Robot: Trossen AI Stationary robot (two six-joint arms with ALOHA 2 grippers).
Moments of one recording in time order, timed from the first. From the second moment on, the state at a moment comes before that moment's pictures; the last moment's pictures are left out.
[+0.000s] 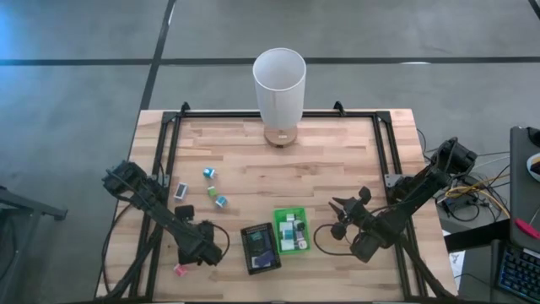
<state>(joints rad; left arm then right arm) -0.70 1.81 1.04 -1.28 0.14 -0.86 0.79 1.49 0.70 -0.69 1.12 1.46</state>
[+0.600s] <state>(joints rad) -0.70 1.81 0.96 -1.28 0.20 -0.84 0.79 1.49 0.70 -0.68 1.12 1.46</state>
